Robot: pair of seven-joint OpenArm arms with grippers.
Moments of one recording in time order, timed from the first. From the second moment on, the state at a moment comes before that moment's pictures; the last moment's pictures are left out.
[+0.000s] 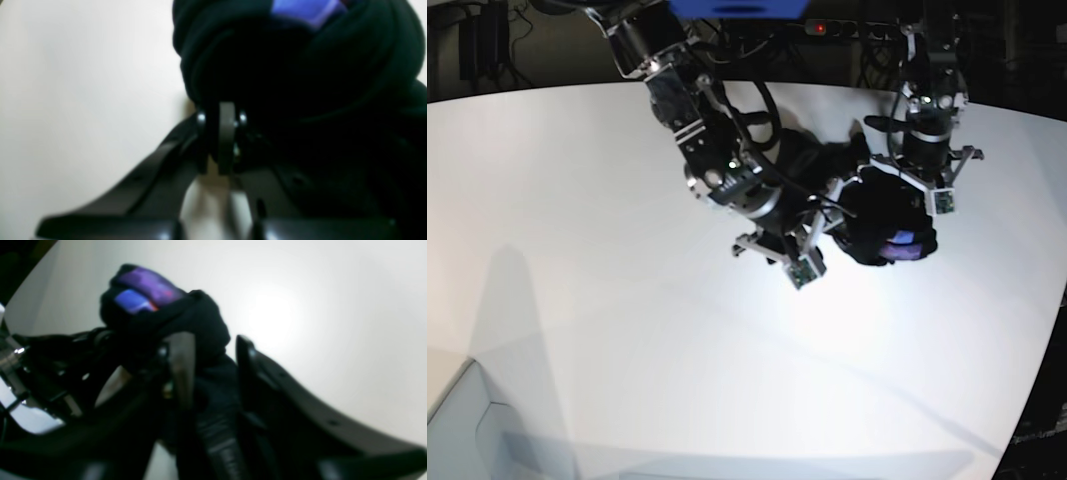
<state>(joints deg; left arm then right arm) 18.0 -4.1 -8.7 95.5 -5.3 0.1 21.9 3.1 -8.5 -28.1 90.0 7.9 8.8 -39.1</state>
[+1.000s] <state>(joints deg) 18.4 -3.8 -8.6 92.4 -9.0 0.1 21.6 6.6 -8.4 -30.5 80.5 24.2 8.6 -38.6</state>
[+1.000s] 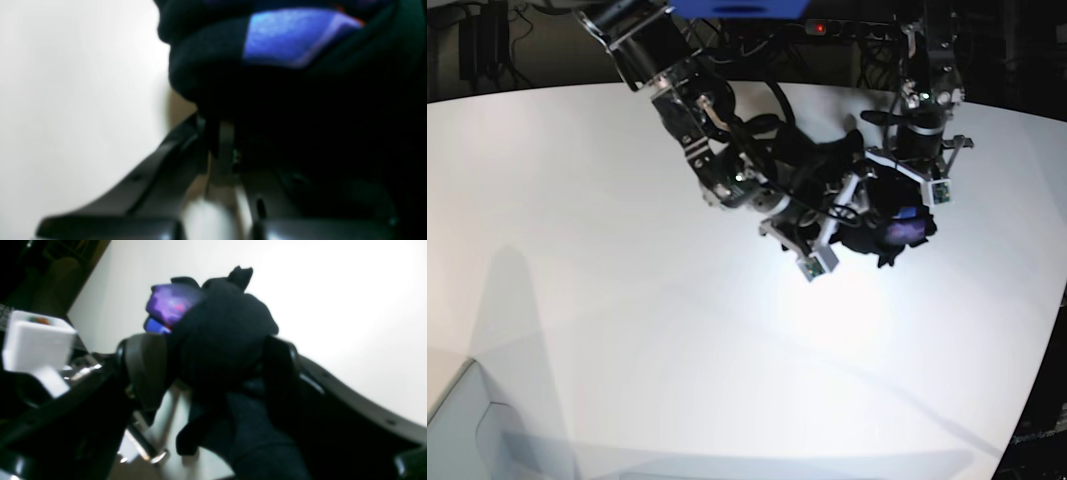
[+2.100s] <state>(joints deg) 19.5 -4.2 -4.7 94.0 -8.8 1.1 22.0 9.1 -8.3 -33.4 75.8 24.4 8.4 -34.1</state>
